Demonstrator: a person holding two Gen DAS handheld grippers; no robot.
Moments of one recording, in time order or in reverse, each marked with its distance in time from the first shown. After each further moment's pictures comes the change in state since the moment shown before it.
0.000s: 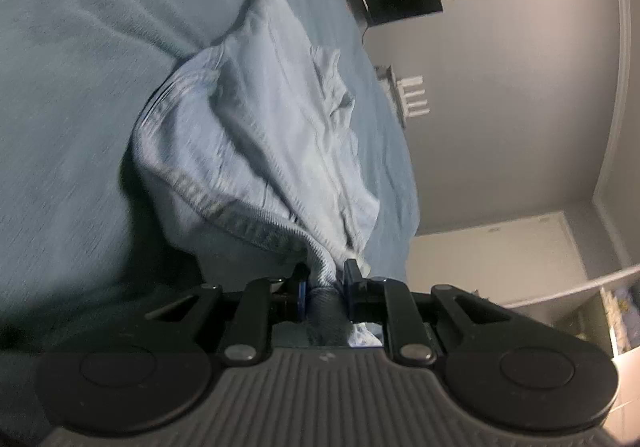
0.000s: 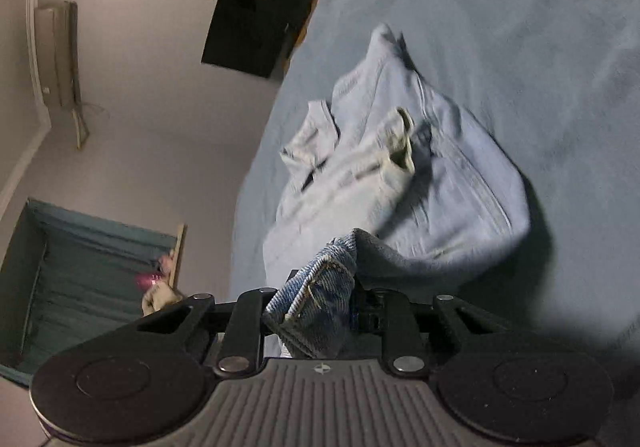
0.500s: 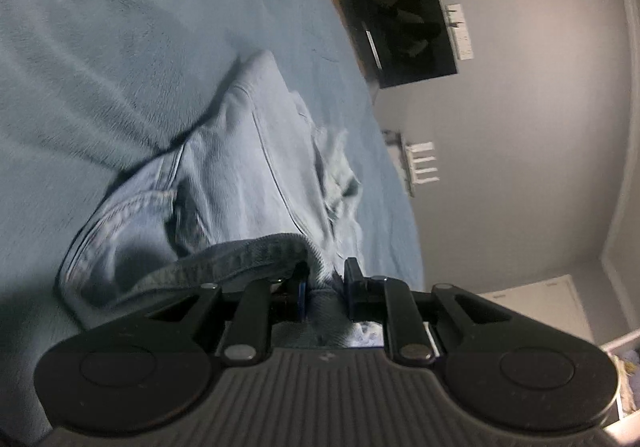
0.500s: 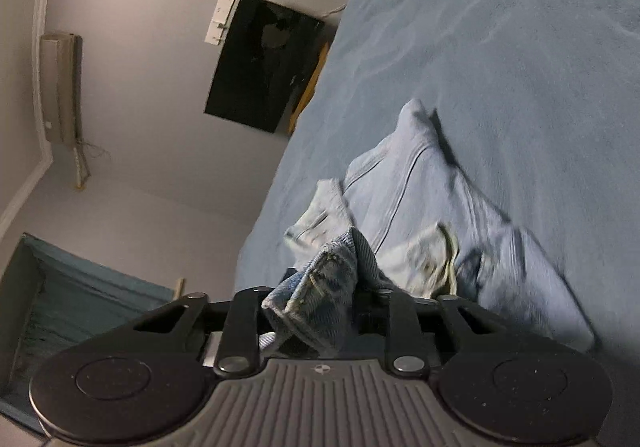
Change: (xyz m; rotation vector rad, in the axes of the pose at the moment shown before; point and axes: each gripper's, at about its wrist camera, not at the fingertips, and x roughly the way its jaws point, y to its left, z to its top) left arm 0.076 -0.005 0.090 -0.048 -0.175 0.044; right arm 0.092 0.002 0.080 -0.003 -0.160 0.011
